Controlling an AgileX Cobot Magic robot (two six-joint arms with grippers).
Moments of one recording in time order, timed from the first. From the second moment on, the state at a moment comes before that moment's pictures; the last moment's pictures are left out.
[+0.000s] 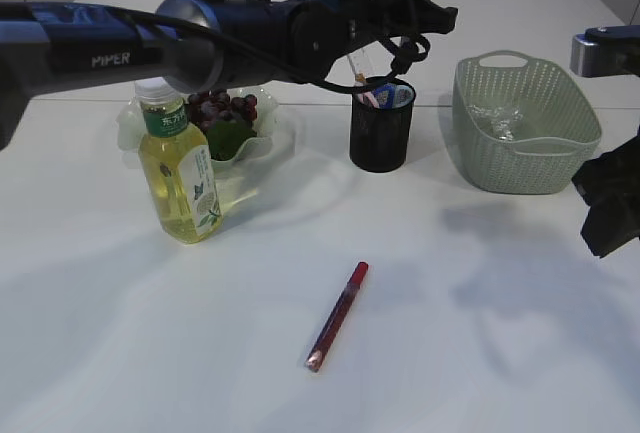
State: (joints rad) left arm -0.68 2.33 -1.92 -0.19 -0.25 0.13; right arm 0.22 1.37 -1.06 0.06 1.14 -0.04
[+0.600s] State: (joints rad) left arm -0.67 2.41 -1.92 -0.19 -0.45 0.18; right arm 0.22 1.37 -1.06 0.06 1.14 -0.04
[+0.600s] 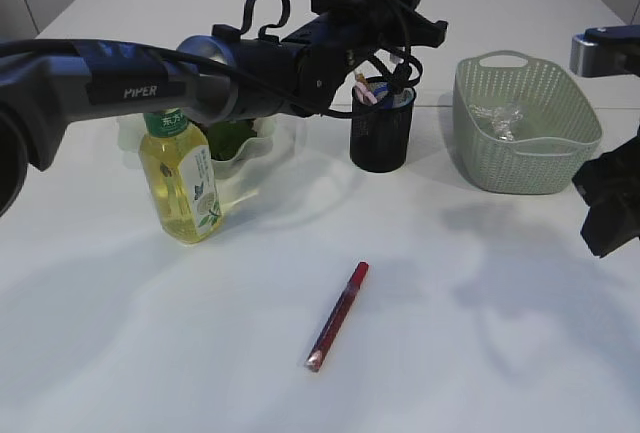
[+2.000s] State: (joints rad) left arm -0.64 2.46 -1.93 -0.18 -0.50 0.18; right arm 0.22 1.37 -1.06 0.06 1.13 -0.05
